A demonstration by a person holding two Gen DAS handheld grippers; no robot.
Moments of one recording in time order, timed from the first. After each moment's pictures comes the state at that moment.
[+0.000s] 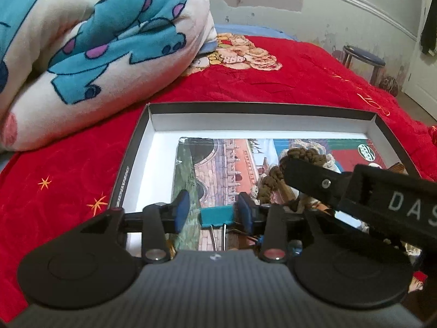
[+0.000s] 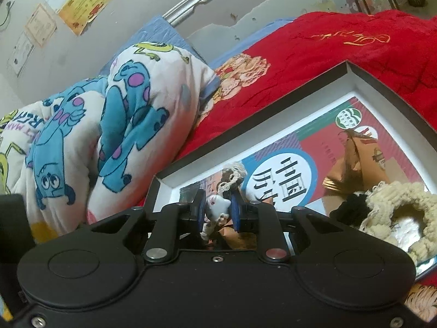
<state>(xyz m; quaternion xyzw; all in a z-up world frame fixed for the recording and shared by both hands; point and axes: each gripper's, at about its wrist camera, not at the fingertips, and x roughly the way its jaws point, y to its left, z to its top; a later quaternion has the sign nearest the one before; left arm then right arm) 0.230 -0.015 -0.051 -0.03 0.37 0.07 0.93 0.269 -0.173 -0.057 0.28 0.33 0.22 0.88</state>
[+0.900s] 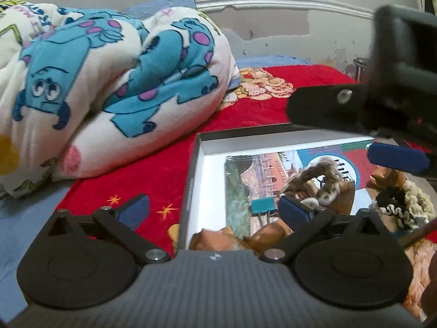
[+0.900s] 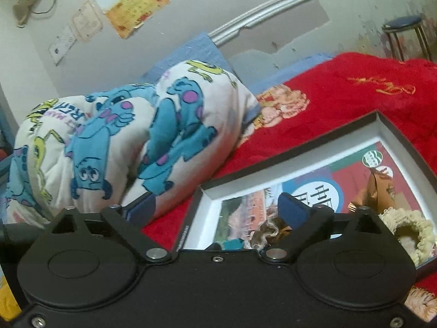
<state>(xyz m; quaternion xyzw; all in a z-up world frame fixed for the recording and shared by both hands) 0.159 -0.011 -0.020 0.05 0.29 0.12 0.95 0.218 -0.171 -0.004 0.23 0.25 0.27 0.90</state>
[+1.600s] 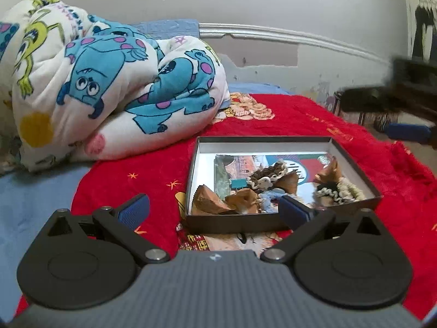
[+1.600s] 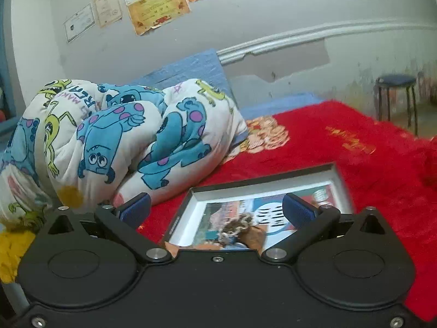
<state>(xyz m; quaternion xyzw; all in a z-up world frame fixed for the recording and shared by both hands) 0.039 -0.017 0.021 -0.02 0.25 0.09 0.96 0.122 -0.223 0.075 0.11 0.22 0.23 0.94</state>
